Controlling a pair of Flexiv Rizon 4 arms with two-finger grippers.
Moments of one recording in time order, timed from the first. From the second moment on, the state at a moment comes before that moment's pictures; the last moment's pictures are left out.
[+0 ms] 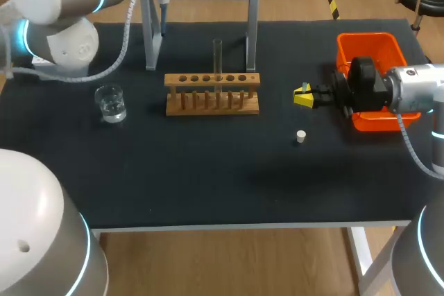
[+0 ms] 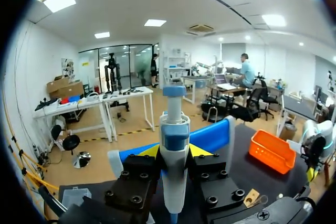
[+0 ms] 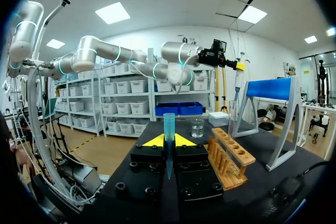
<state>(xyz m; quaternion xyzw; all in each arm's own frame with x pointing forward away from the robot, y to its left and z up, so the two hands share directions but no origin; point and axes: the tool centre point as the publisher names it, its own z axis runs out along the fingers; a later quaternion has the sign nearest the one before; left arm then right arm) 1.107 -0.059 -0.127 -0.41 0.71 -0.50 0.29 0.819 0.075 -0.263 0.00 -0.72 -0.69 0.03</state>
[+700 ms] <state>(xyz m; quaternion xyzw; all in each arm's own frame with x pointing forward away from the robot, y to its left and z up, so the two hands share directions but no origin) 1.107 -0.058 -0.119 -0.39 0.71 -0.52 0.27 0.819 0.075 -0.263 0.00 -0.72 -0.69 0.03</state>
